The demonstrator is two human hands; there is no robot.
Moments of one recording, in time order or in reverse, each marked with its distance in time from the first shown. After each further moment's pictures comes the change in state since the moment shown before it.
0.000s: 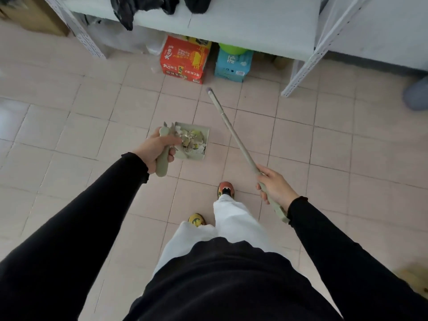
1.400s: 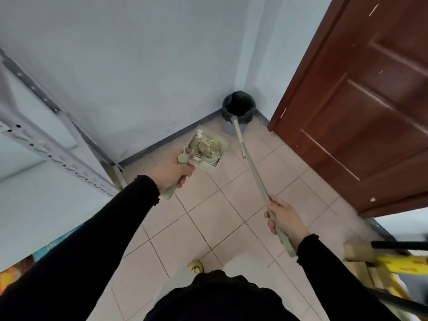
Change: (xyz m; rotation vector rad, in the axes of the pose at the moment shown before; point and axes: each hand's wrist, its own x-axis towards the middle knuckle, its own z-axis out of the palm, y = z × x) left_hand 0.189 0.234 0.870 0.917 -0.792 0.320; right_hand 0.042 0.034 -0.678 0.937 0.710 0.015
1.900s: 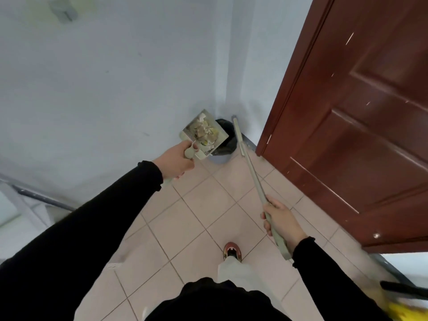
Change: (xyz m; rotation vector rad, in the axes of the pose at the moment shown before) left_hand 0.264 0.189 0.065 0.404 -0.067 0.105; right_hand 0.194 -0.175 -0.098 0.069 0.000 -0.036
